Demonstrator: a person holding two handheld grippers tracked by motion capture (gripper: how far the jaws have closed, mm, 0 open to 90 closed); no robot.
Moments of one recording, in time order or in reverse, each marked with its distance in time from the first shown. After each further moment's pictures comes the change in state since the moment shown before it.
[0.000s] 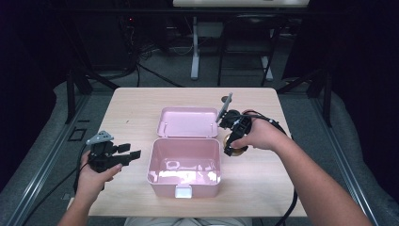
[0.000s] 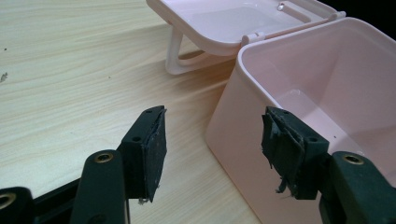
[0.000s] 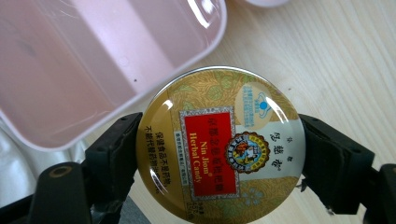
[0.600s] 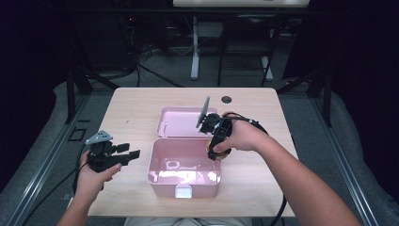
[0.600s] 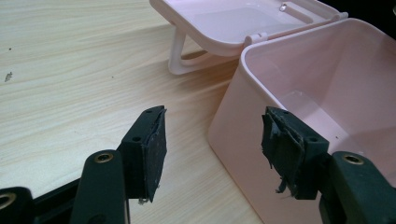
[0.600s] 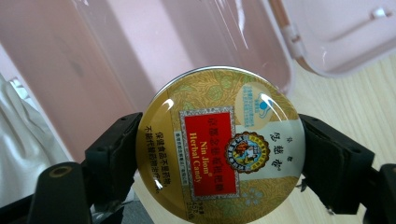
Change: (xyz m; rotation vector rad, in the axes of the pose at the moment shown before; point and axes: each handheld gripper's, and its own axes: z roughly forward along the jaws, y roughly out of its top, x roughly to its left) left arm 0.001 0.000 -0.001 -0.001 0.008 -0.003; right arm 0.036 0.035 0.007 0.017 0.026 -0.123
